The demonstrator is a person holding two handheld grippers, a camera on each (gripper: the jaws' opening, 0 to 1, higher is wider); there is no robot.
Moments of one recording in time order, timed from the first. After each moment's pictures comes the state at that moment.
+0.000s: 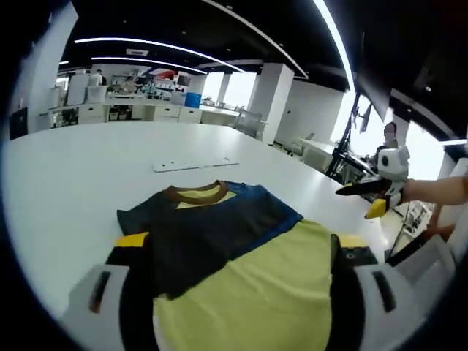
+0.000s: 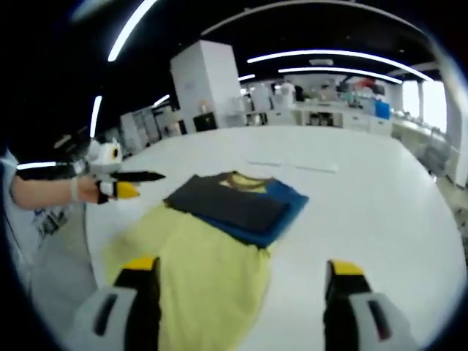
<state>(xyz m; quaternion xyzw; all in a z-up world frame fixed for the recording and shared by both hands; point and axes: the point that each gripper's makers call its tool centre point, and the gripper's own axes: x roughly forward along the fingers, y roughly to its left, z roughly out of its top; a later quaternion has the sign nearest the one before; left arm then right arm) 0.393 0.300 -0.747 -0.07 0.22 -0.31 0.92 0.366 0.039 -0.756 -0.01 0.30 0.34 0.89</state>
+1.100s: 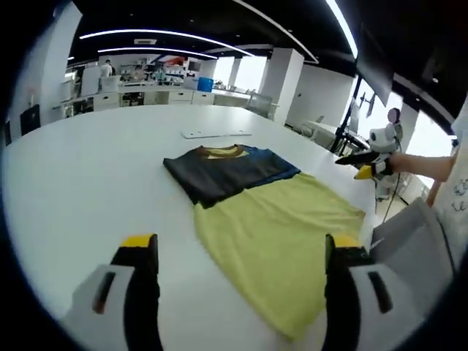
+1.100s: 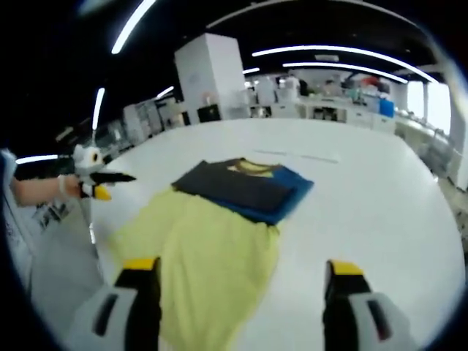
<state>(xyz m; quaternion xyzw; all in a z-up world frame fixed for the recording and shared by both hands) 0.293 0.374 -0.764 -0.04 0.27 -0.29 0.91 0.329 0.031 -0.771 -0.03 0.32 0.34 0.88</state>
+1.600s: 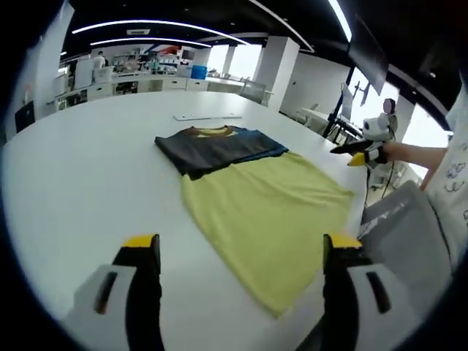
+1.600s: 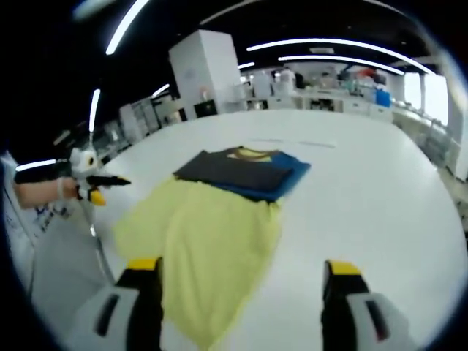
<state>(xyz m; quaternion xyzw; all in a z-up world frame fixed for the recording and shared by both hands) 0.251 0.368 -0.779 -0.04 0.31 -0.31 0.90 0.302 0.020 -0.785 -0.01 0.34 0.33 0.88</state>
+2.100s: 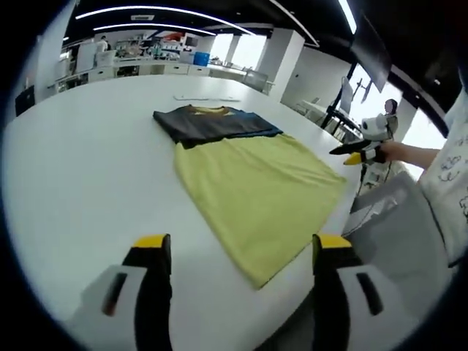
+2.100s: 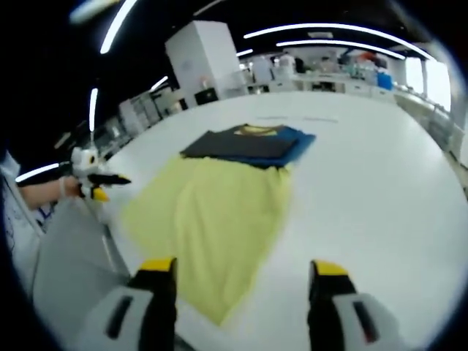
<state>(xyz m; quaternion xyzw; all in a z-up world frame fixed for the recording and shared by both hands) 0.213 0.371 -0.802 -0.05 0.35 -0.31 0.88 0.261 0.015 -0.812 0.00 0.39 0.34 0.86</state>
